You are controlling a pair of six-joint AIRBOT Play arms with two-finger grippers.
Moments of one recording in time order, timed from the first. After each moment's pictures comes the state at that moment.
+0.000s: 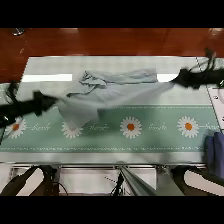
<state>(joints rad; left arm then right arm) 0.40 -0.95 0.66 0.33 -1.10 -1.16 -0.25 -1.30 1.27 -0.85 1.14 1.36</state>
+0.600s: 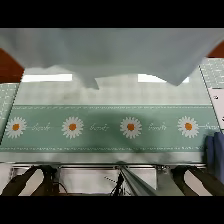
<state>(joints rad) 0.36 -0.90 1.96 0.84 -1.43 -1.47 -0.25 -0.96 2.07 -1.11 1.37 1.50</state>
